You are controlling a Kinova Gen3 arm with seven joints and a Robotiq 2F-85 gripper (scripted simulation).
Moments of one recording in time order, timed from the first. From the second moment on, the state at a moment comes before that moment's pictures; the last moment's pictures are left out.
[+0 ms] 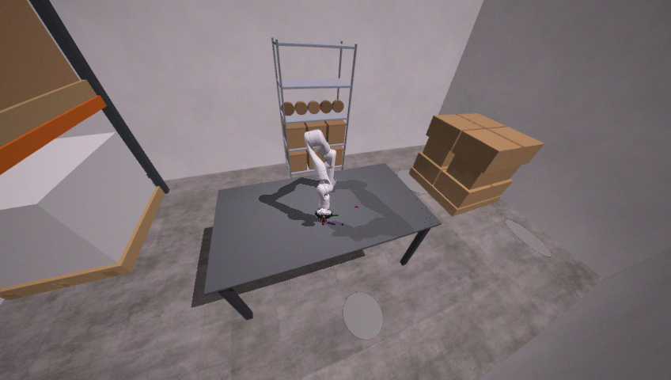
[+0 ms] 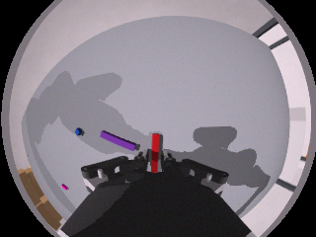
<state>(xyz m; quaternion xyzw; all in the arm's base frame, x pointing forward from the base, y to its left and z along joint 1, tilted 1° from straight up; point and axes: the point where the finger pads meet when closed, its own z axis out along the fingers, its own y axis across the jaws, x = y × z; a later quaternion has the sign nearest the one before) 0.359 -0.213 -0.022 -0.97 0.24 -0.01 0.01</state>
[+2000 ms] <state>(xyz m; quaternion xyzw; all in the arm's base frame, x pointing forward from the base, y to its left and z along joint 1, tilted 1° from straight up) 0.359 -0.212 0.066 -0.97 0.24 -0.01 0.01</state>
